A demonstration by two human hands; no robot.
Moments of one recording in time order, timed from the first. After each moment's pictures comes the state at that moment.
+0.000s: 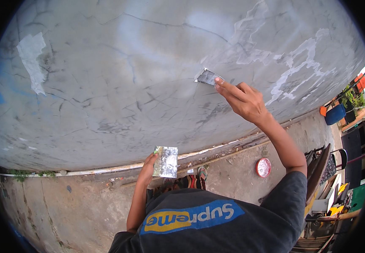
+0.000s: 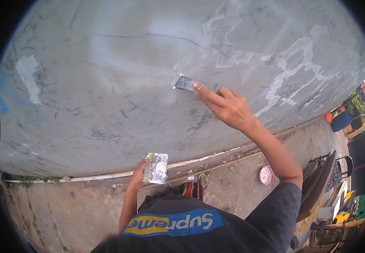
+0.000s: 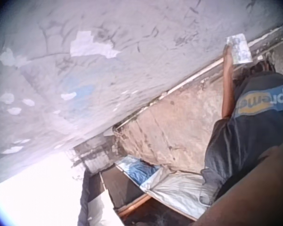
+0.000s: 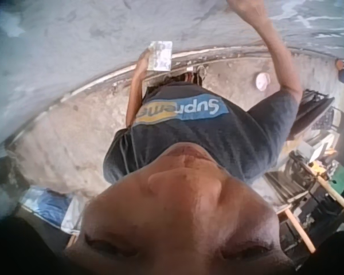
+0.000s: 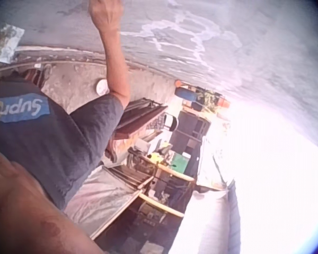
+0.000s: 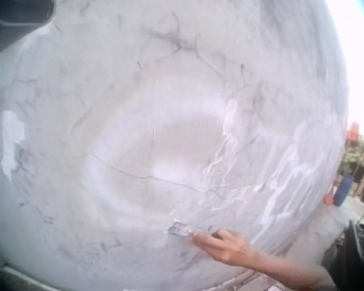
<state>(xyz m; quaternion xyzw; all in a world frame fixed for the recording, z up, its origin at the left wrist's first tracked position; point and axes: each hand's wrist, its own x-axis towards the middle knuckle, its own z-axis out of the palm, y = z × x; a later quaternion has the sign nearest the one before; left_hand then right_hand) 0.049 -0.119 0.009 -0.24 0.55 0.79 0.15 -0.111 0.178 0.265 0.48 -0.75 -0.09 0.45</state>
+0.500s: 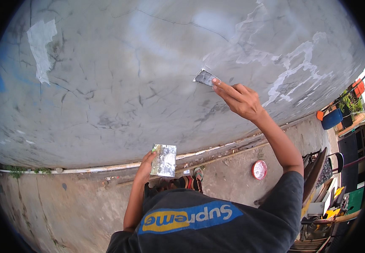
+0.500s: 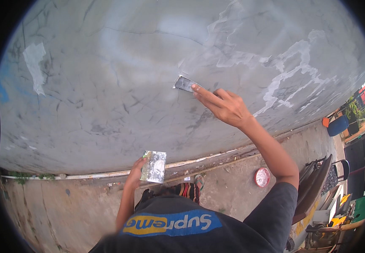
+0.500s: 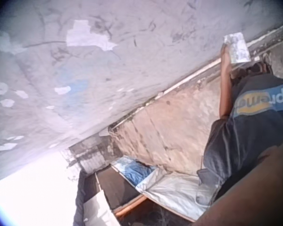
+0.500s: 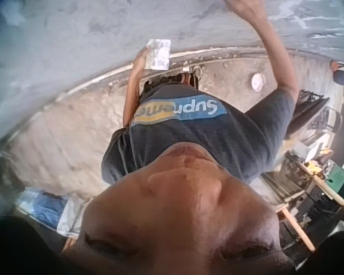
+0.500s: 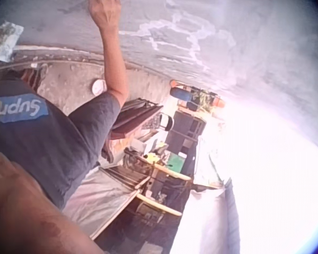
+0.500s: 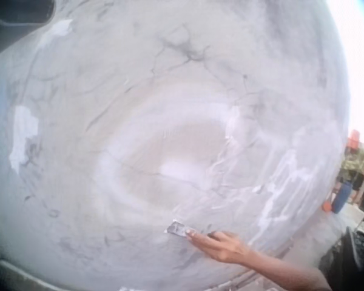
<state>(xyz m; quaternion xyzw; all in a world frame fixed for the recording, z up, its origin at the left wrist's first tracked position) 0.052 -0.114 0.028 -0.24 0.55 0.78 0.16 -0.115 0.184 0.259 0.49 -0.73 -0.10 0.47</state>
